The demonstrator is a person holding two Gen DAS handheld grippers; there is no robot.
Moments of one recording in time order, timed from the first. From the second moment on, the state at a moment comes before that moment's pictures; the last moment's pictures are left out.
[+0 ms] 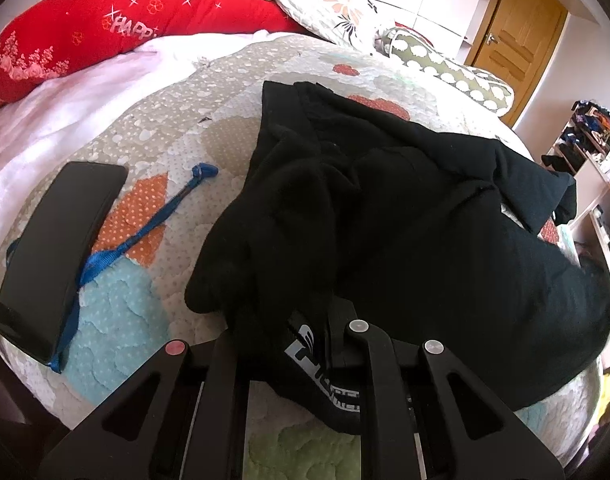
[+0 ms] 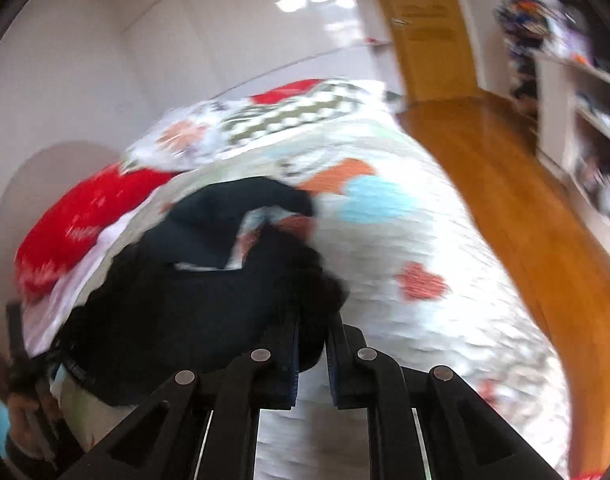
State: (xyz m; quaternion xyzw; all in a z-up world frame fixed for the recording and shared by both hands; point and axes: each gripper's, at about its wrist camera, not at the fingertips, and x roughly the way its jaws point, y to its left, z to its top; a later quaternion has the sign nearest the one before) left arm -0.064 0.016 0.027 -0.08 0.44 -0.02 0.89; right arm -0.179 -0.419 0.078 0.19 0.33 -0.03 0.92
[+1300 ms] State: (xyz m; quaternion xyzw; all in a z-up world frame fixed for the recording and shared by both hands) left arm -0.087 0.027 0.081 -0.11 0.37 -0.06 0.92; right arm -0.100 -0.326 0.064 0.15 0.40 0.09 0.90
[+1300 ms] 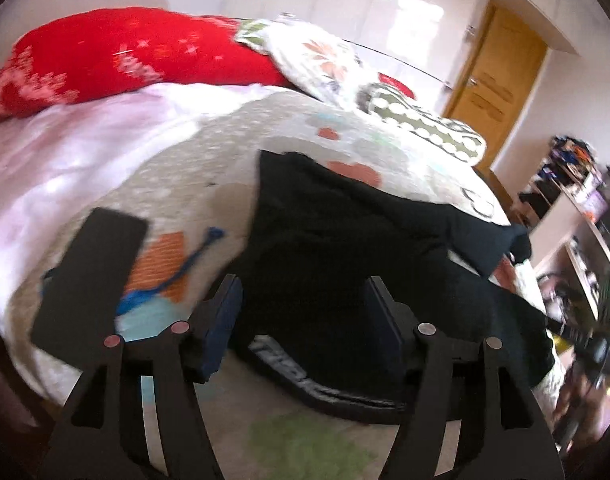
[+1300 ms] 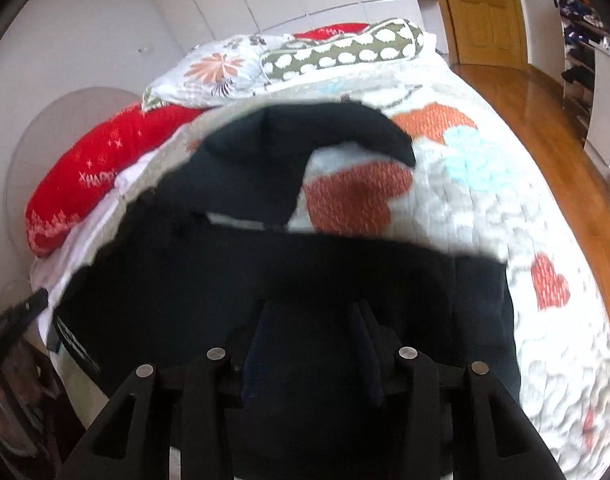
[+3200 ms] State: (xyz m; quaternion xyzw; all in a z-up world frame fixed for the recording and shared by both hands) left arm 0.029 0.024 0.131 -0.01 0.35 -0.24 0.91; right arm -0.046 -0.335 0.093 0.21 0.38 0.11 0.89
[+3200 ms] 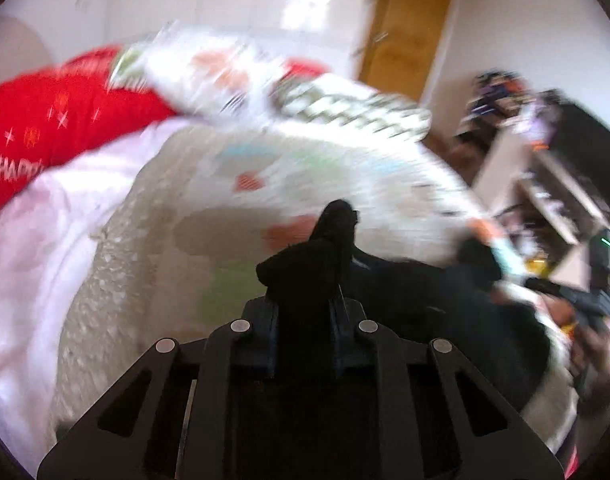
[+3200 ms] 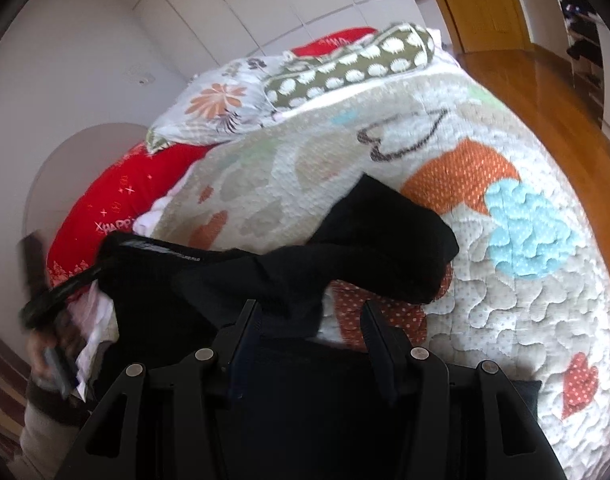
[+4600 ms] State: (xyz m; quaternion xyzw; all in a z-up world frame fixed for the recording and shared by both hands) left arm -0.106 0.074 0.041 -0.09 0.41 -0.21 0.88; right arm -0.156 -0.378 0.089 0.28 0.33 0.09 0.90
